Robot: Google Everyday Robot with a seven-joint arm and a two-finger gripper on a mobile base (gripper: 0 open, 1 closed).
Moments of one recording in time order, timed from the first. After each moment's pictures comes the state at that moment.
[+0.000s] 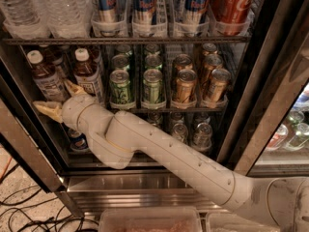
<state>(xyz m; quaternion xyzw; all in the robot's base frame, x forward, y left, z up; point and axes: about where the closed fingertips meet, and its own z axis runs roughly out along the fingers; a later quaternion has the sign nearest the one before) 0.601 0.252 0.851 -0.34 0.61 0.25 0.67</state>
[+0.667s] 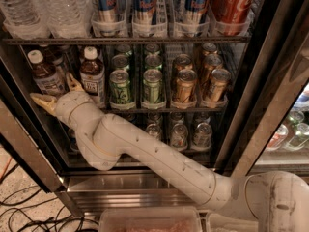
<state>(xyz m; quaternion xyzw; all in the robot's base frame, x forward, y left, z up) 0.626 0.257 0.858 -0.28 0.62 0.22 0.70</state>
